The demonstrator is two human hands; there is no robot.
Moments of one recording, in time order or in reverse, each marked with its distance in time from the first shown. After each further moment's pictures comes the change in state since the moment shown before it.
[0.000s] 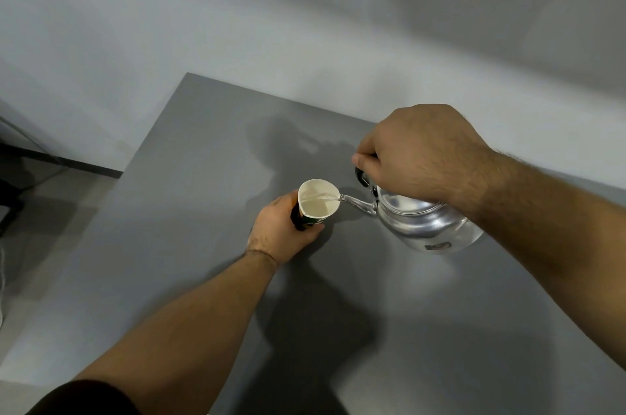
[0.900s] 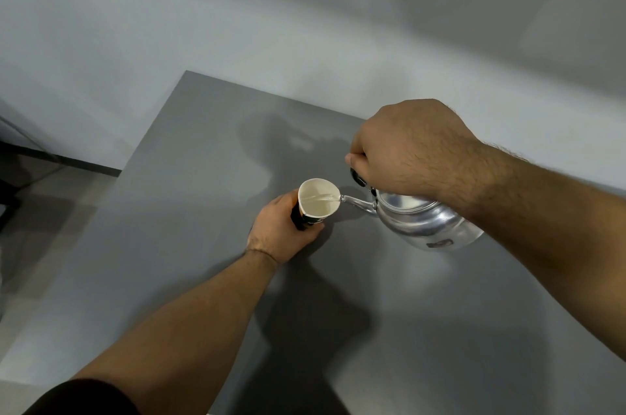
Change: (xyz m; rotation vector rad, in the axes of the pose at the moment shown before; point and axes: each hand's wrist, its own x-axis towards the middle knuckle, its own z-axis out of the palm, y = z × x) left_hand 0.000 -0.003 0.002 0.007 0.032 0.045; right_hand 0.029 -0.006 0.028 0.053 -0.020 0.037
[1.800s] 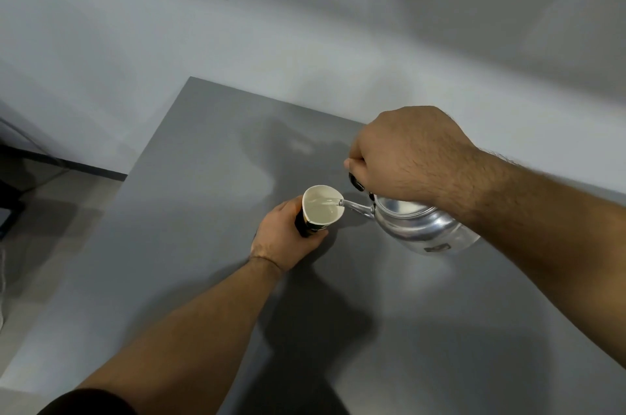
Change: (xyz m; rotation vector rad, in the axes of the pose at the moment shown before) left_hand 0.000 0.000 0.001 -0.025 -0.004 -0.002; right_hand 0.002 -0.002 -0.002 -0.027 0.047 -0.002
